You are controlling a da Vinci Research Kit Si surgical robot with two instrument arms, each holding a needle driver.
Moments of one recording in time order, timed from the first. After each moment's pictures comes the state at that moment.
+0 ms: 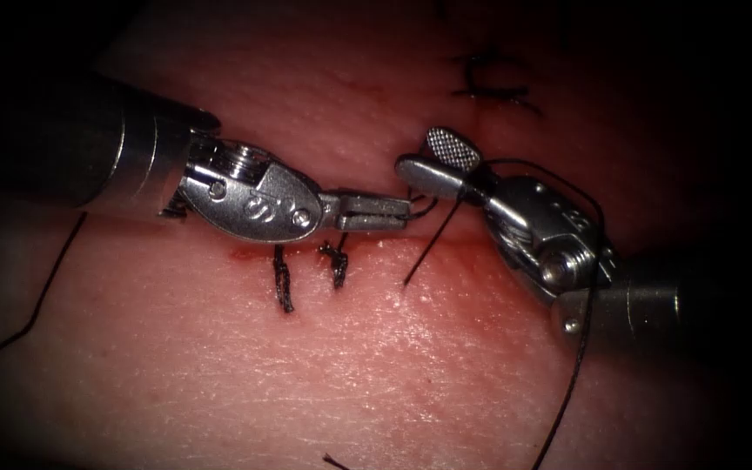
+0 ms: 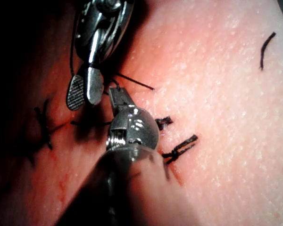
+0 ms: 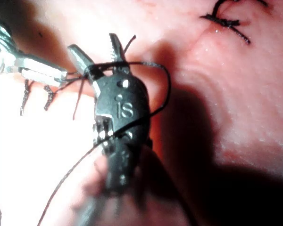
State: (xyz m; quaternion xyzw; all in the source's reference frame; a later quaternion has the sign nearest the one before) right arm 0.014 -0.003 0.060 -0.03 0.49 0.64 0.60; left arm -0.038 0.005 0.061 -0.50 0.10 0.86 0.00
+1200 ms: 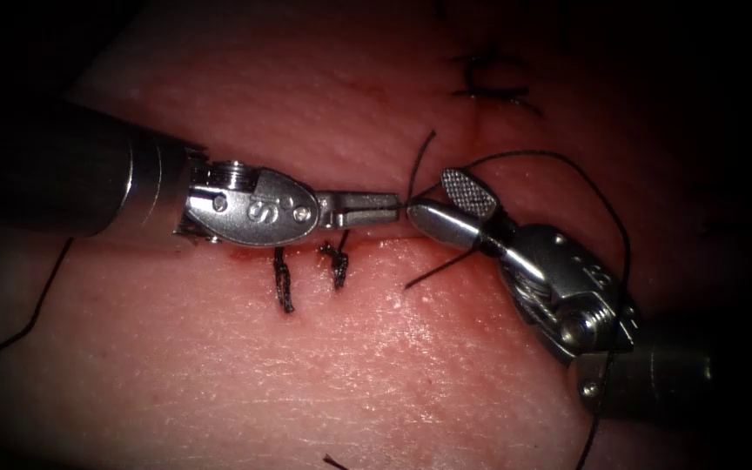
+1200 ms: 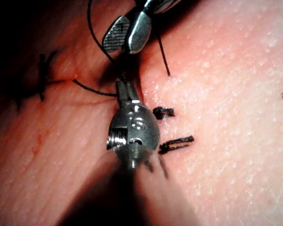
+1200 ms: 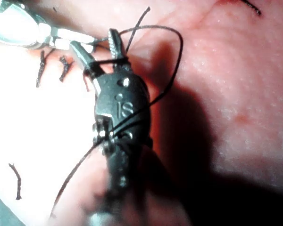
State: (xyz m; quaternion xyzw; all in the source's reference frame) right arm 0.012 -0.007 0.057 -0.04 0.50 0.63 0.59; left arm -0.037 0.005 0.066 -0.52 0.02 0.84 0.17
